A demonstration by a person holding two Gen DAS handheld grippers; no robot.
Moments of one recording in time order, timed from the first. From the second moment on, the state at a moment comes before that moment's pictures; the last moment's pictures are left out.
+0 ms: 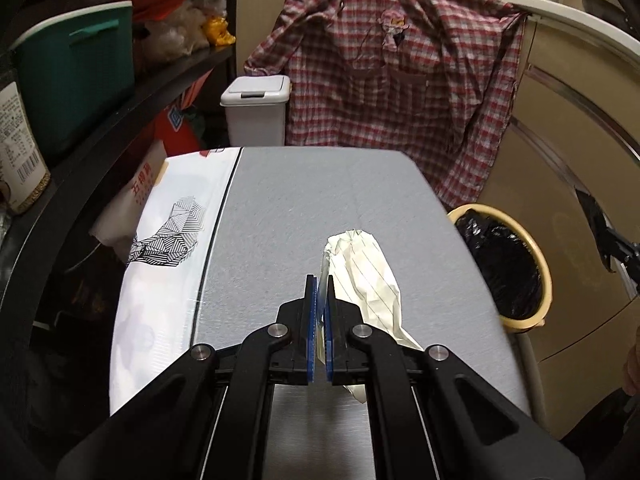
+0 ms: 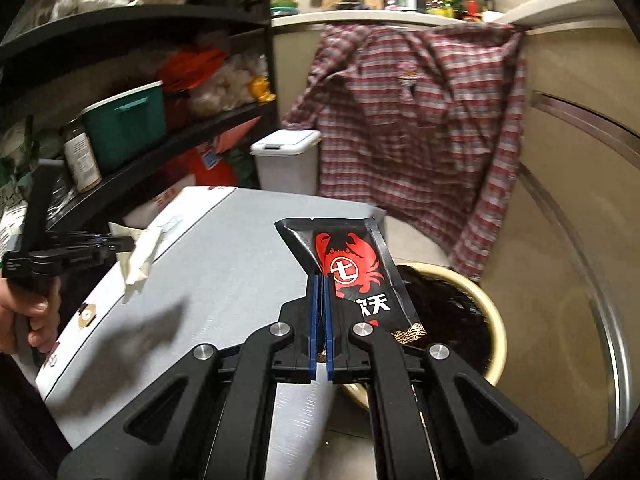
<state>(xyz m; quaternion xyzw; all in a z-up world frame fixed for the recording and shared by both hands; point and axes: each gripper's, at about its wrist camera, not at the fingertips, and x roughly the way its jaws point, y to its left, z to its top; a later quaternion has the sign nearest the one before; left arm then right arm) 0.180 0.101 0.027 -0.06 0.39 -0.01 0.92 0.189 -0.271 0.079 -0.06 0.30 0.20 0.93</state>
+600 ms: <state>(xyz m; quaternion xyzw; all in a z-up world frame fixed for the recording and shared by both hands) 0.189 0.001 0.051 -0.06 0.37 -0.06 0.92 0.208 -0.344 0.079 0.00 0.29 0.14 0.95</state>
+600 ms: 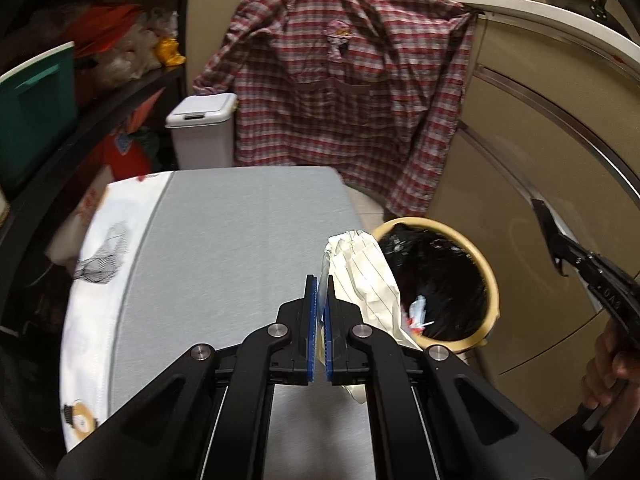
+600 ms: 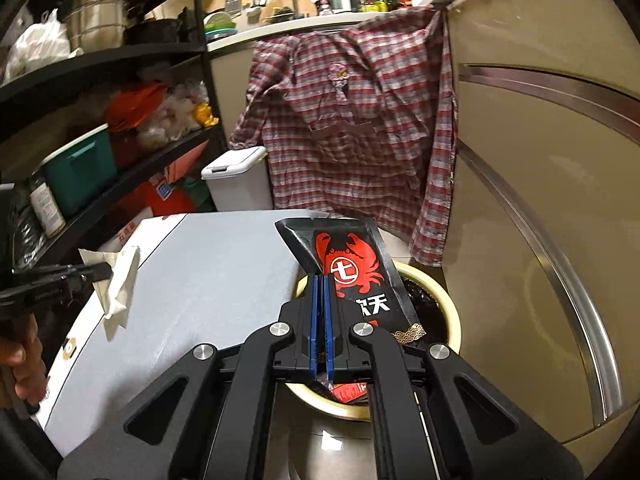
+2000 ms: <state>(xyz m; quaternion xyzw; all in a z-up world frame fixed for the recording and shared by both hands) 0.304 -0.136 0.044 -0.03 0.39 -0.15 0.91 0.269 -0.384 0.064 0.06 0.29 0.11 0.95</state>
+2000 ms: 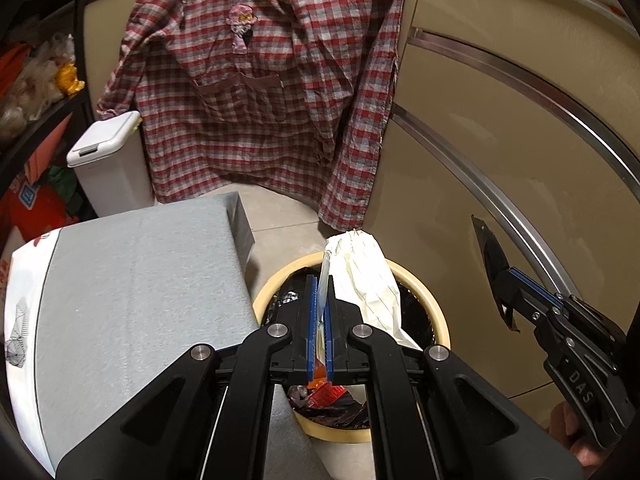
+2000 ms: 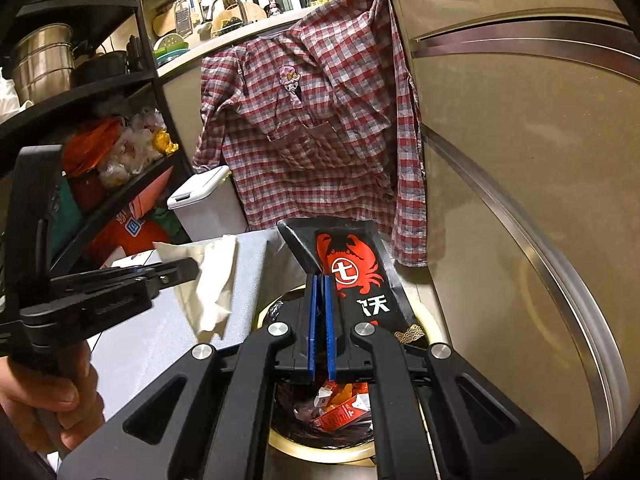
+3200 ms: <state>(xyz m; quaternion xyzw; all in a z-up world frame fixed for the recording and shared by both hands) 0.097 -0.044 0.085 -0.06 0.27 -0.07 0.96 0.116 -0.374 0.093 0.02 0.25 0.04 0.97</state>
